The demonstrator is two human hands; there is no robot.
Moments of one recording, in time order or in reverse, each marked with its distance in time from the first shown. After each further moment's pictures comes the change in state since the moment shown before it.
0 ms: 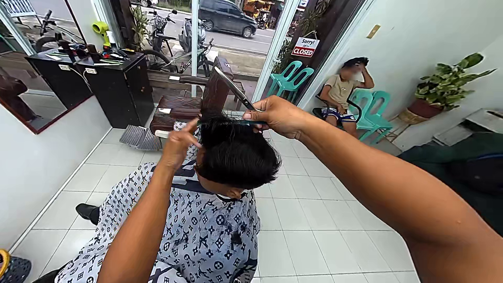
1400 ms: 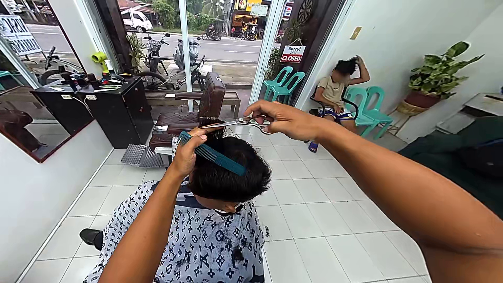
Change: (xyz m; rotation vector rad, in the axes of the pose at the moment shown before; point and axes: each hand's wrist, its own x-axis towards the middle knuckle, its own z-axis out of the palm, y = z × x) left_hand 0.041 0.043 0.060 0.099 -0.126 0.006; right_hand -0.028 0.012 -0.068 -0.618 -0.087 -0.531
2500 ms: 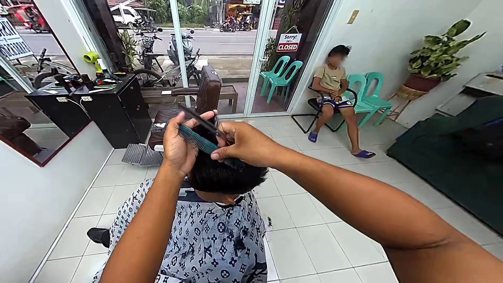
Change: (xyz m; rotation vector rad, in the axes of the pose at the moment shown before) left_hand 0.004 0.036 0.015 -0.476 0.162 -0.399; right_hand 0.021 -0.074 0.085 0.441 0.187 0.238
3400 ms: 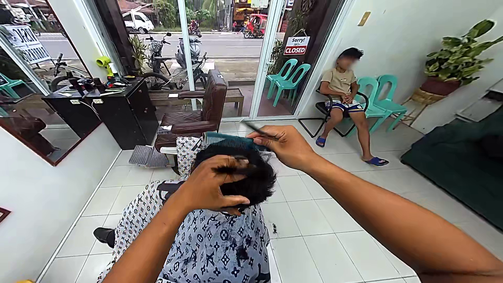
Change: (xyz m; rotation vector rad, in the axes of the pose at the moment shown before) left_hand -0.026 -0.040 -0.006 1.137 -0.587 0.846; right_hand -0.037 0.056 -0.043 -0.175 0.221 -0.158
